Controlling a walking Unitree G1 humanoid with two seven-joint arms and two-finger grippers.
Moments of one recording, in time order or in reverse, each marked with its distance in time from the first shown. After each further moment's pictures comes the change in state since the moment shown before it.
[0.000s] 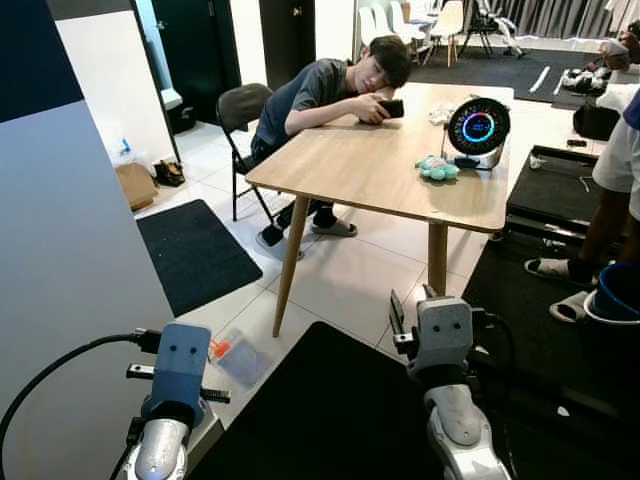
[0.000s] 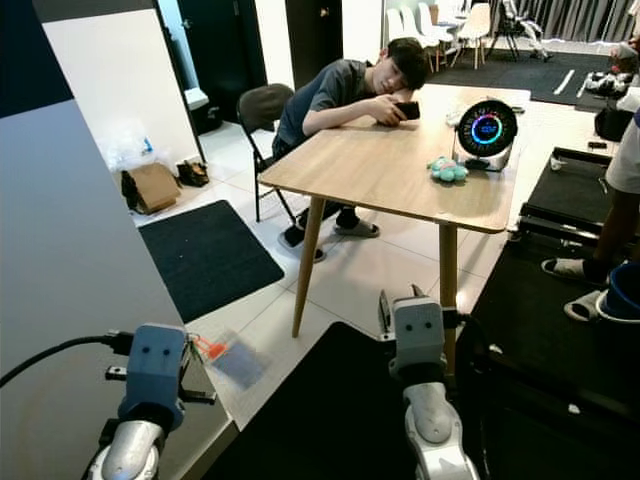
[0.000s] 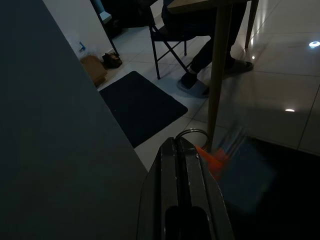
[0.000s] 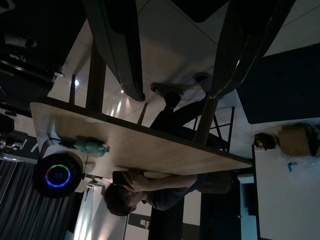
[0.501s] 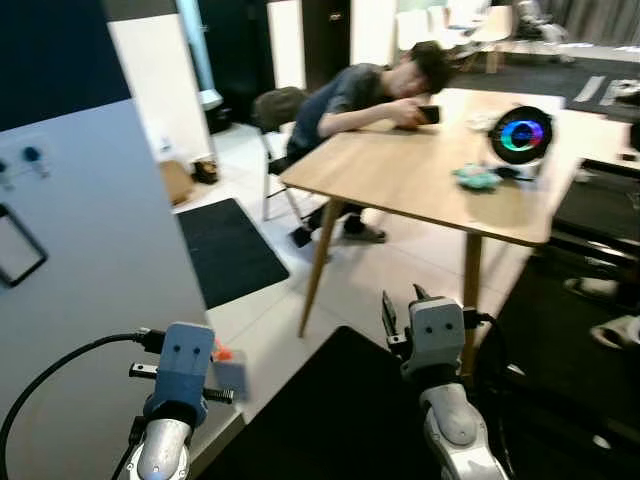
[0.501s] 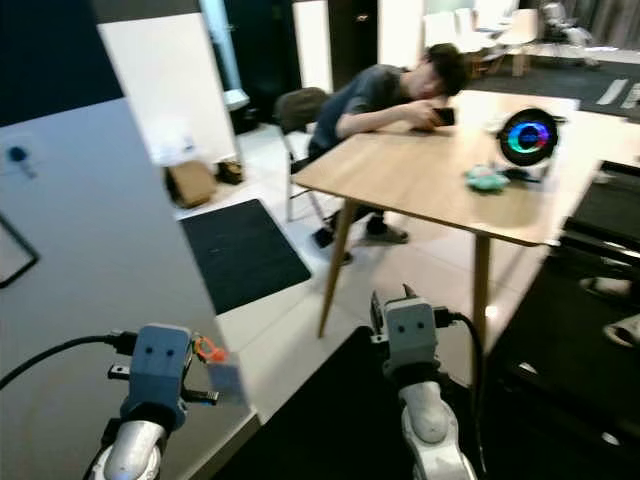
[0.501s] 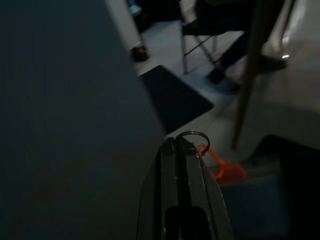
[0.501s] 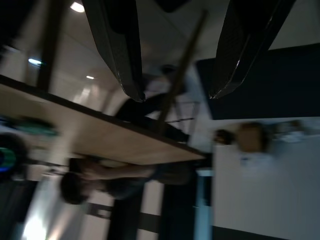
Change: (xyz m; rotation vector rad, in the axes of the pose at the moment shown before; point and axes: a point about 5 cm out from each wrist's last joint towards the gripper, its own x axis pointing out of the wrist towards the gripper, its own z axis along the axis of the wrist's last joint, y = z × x) left arm 0.000 -0.002 0.001 0.011 -0.008 -0.007; right arm 0.001 0.004 0.001 0.010 -0.011 0.041
